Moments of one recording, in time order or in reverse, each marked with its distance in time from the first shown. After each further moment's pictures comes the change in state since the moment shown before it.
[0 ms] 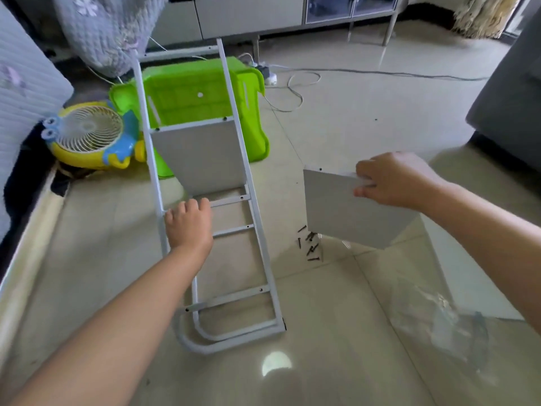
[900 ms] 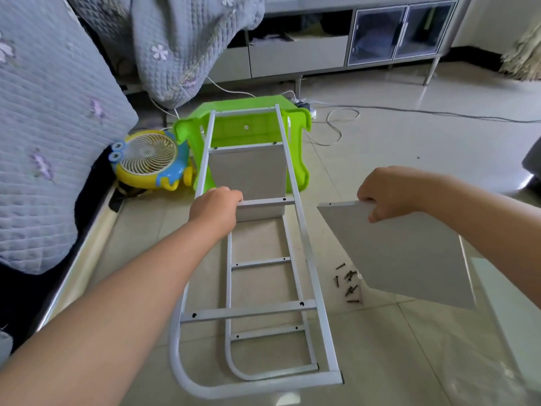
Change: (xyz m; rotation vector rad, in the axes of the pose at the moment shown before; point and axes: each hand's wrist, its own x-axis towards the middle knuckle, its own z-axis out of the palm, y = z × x) left_hand 0.059 -0.050 -0.063 -0.113 0.021 0.174; right_hand 0.061 -0.069 -0.056 -0.261 -0.294 -0.223
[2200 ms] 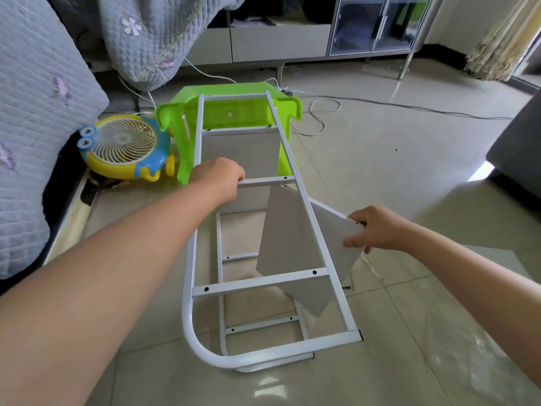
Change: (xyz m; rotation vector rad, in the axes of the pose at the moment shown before) left_hand 0.036 -0.011 -0.018 0.036 -0.102 0.112; right_hand 0.005 -0.038 0.069 0.968 0.023 0.217
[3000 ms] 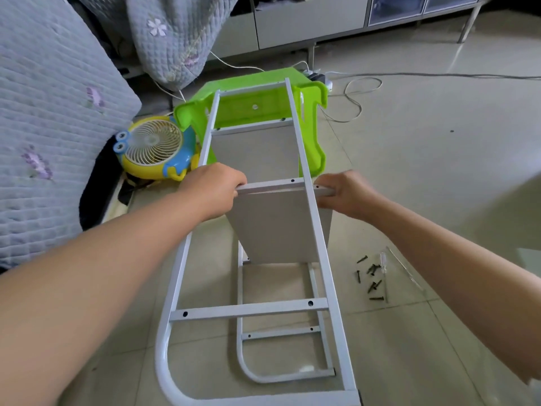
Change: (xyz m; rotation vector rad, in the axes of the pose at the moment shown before) left_hand -0.009 -0.002 -0.008 0.086 -0.055 -0.003; right_hand 0.089 -0.029 0.008 0.047 0.236 -0.488
